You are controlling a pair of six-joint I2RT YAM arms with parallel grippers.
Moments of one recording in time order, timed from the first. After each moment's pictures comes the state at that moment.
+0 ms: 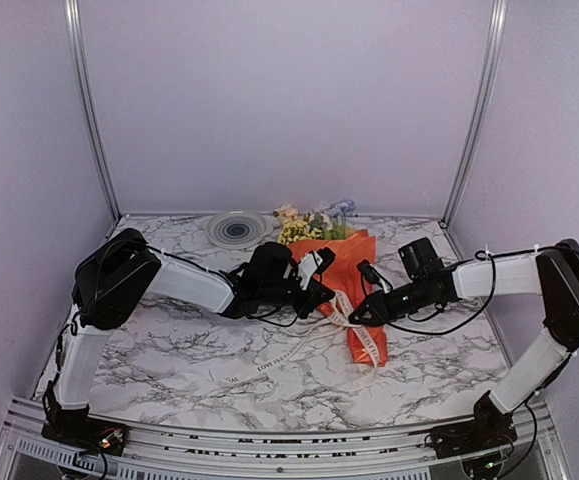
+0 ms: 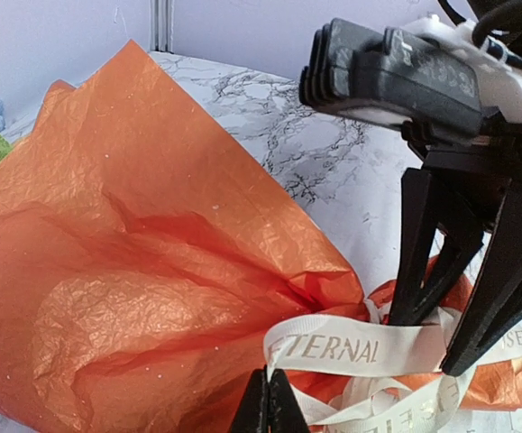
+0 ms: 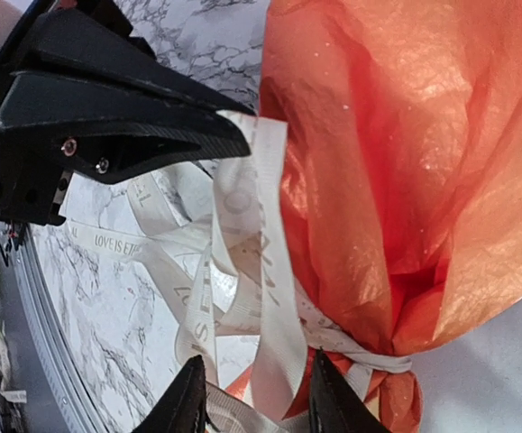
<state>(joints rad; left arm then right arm) -0.90 2.25 1.42 0.43 0.30 -0.02 0.42 1.58 0.79 -0.17 -0.66 0.13</state>
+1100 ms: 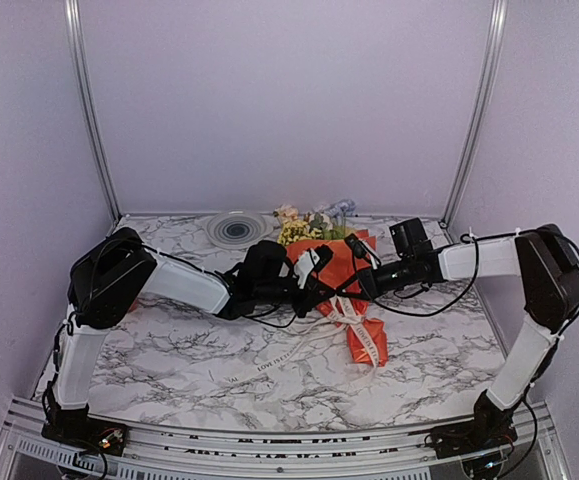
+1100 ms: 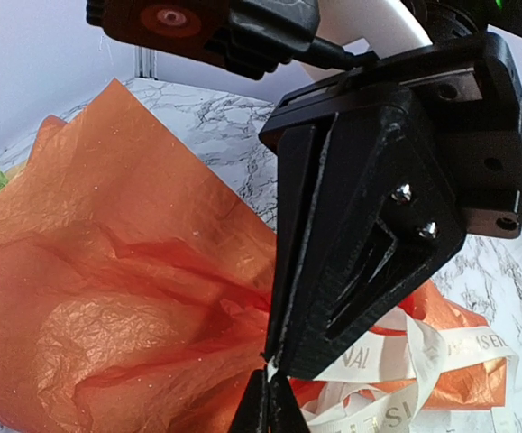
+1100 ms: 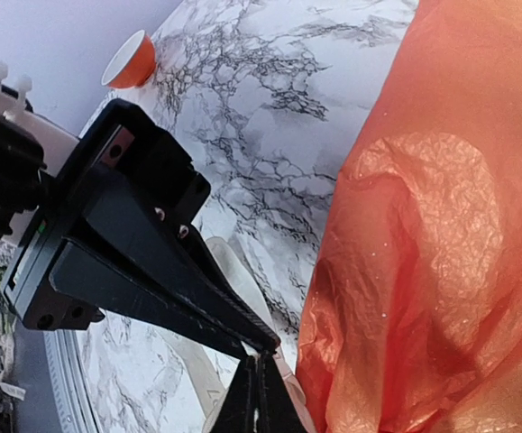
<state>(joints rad) -0.90 2.22 1.37 0.51 0.36 -0.02 0.39 1.73 0.98 -0.09 -0.82 0.06</state>
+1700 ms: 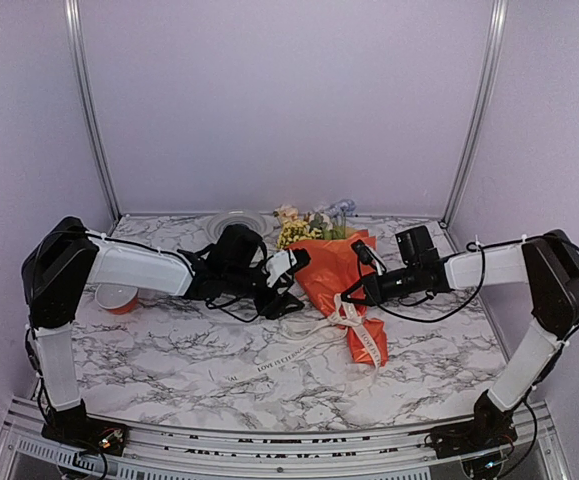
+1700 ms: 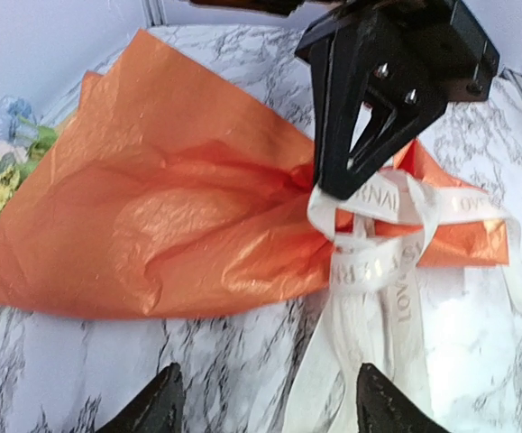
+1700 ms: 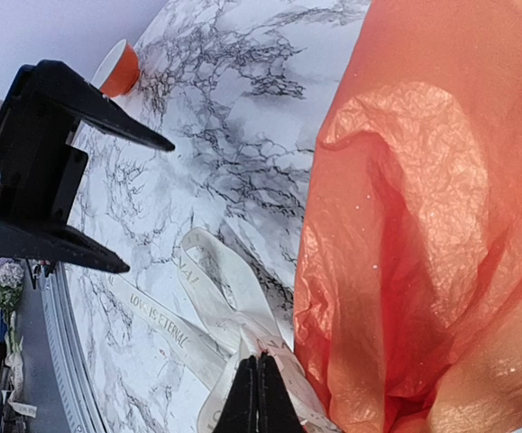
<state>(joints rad) -0.84 1.96 1.23 0.14 0.32 0.25 0.39 1.67 0.88 -0.02 -0.78 0.14</state>
